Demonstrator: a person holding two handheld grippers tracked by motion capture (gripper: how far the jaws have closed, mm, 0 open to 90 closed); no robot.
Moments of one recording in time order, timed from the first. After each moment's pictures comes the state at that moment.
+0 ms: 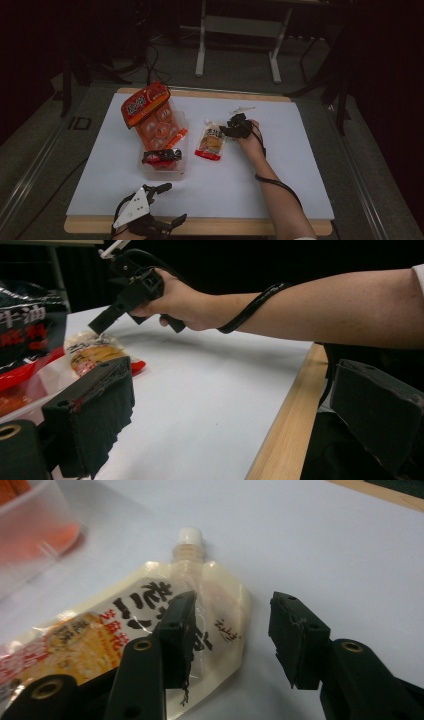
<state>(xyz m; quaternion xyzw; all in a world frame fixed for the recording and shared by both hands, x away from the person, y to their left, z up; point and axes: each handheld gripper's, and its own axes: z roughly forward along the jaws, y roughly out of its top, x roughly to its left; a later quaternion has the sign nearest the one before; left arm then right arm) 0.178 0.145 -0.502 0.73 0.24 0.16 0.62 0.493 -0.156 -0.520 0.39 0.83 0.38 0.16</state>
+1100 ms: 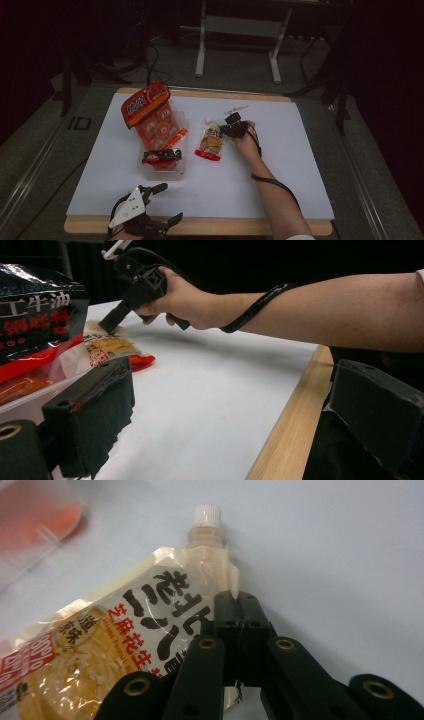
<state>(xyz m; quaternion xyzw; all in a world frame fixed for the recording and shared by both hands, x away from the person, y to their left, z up) 0.177 0.152 -0.503 0.73 0.25 0.16 0.62 0.494 -0.141 -0.521 0.39 0.84 0.35 0.13</state>
